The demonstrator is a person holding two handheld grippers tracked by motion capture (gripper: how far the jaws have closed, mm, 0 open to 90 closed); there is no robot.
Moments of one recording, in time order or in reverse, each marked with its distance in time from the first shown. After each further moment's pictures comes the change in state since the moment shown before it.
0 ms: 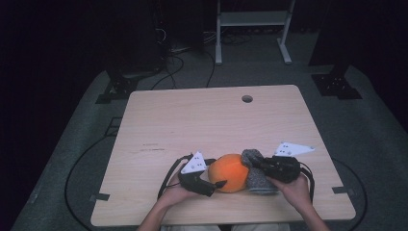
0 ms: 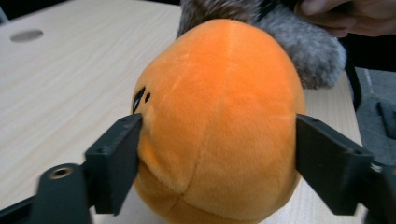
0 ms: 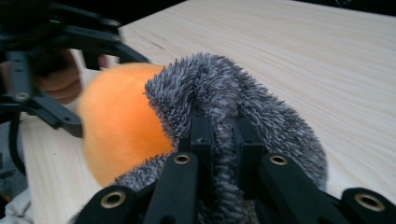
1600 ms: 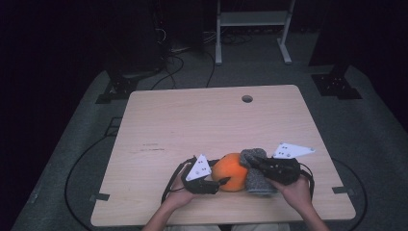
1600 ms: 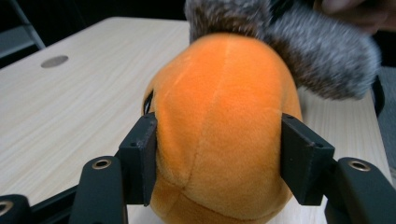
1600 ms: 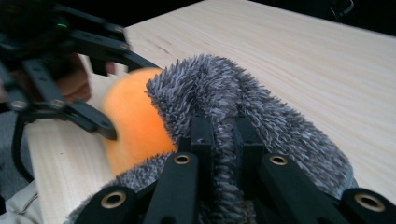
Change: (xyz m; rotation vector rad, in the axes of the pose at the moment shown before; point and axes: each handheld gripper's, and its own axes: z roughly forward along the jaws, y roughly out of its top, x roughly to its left) left arm -0.014 0.007 0.004 -0.047 0.093 0.061; right arm 0.015 0.010 -0.007 -0.003 -0.016 -0.052
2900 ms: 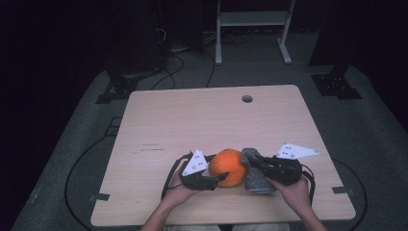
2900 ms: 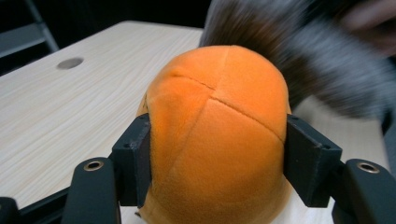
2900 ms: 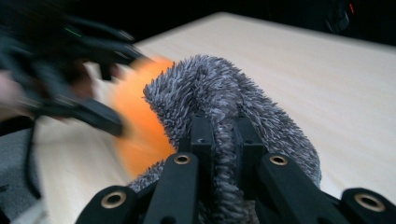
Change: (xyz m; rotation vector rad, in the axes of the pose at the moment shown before) left arm 0.009 0.009 -0.008 0.014 0.025 -0.040; right arm 0.008 0.003 -0.005 -0.087 0.016 0.009
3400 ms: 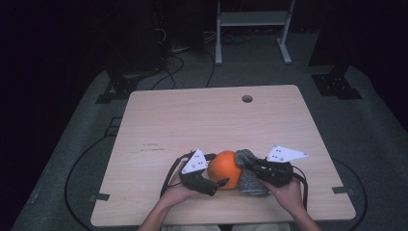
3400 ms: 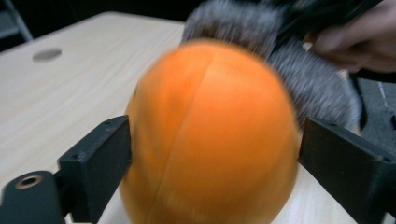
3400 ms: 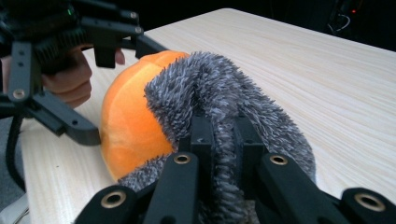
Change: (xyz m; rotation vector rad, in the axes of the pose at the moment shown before) left arm 0.005 -0.006 0.005 0.014 -0.062 -0.036; right arm 0.005 -0.007 0.019 0.030 -0.019 -0.042
